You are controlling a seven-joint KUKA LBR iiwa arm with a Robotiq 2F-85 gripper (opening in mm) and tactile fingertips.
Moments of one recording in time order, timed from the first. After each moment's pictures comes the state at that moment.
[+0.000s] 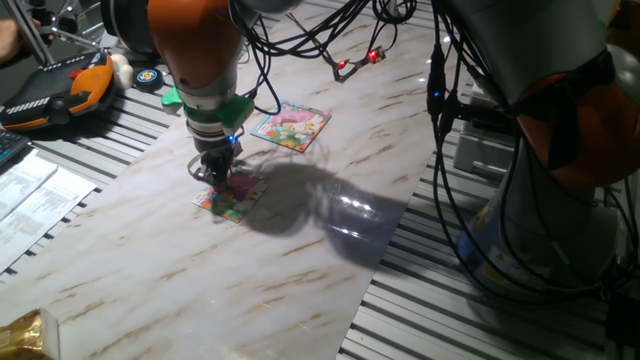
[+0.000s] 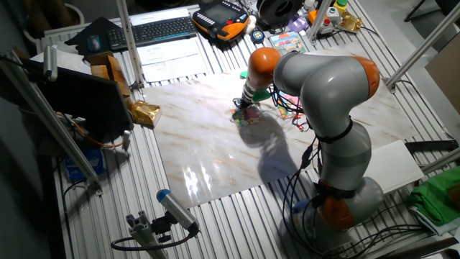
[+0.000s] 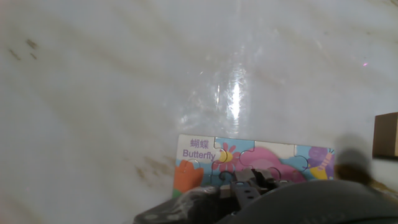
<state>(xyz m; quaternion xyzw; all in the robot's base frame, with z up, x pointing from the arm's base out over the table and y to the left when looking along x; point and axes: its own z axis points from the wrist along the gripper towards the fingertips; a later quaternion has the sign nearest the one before) 0.590 0.096 0.026 -0.04 1.00 0.02 0.06</state>
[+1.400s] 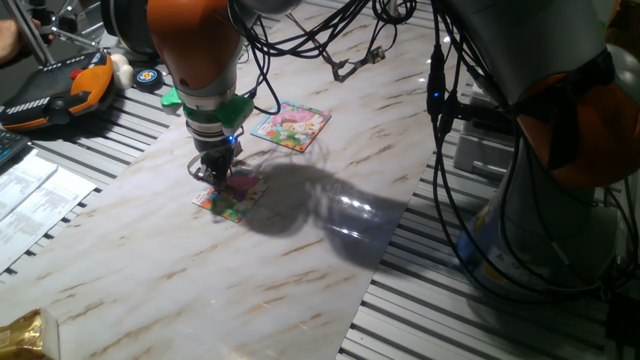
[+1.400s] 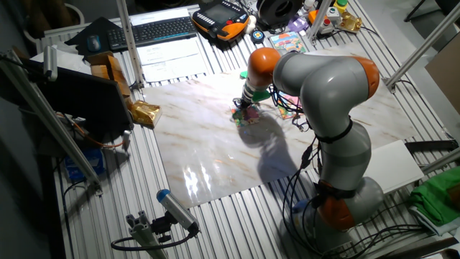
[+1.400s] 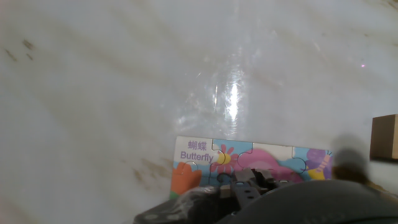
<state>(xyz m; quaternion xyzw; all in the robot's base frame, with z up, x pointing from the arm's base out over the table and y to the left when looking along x) 0.593 0.094 0.026 -0.04 1.00 0.02 0.06</state>
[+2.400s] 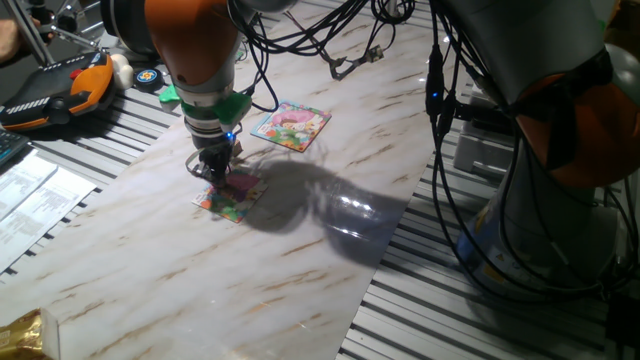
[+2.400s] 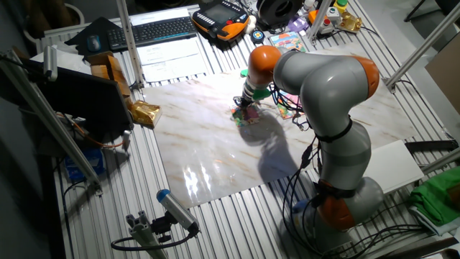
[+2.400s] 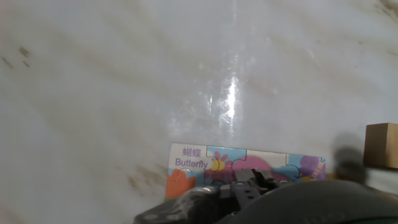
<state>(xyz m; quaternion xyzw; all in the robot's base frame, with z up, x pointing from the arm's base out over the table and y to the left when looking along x) 0.599 0.089 0.027 -0.04 1.00 0.02 0.06</state>
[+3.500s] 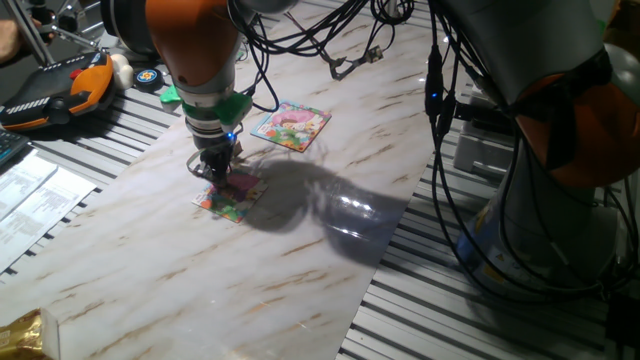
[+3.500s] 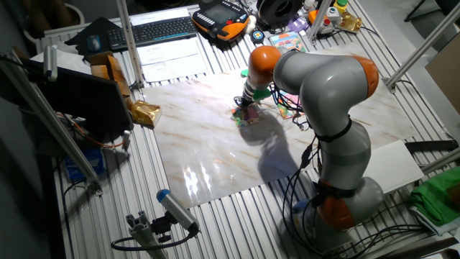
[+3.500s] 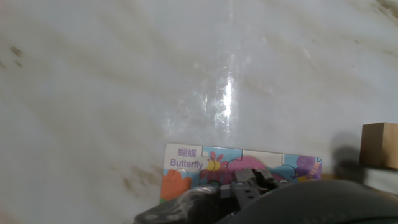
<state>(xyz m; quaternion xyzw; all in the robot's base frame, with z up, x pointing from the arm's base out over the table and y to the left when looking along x) 0.599 0.087 0.030 -0.04 1.00 0.01 0.05</state>
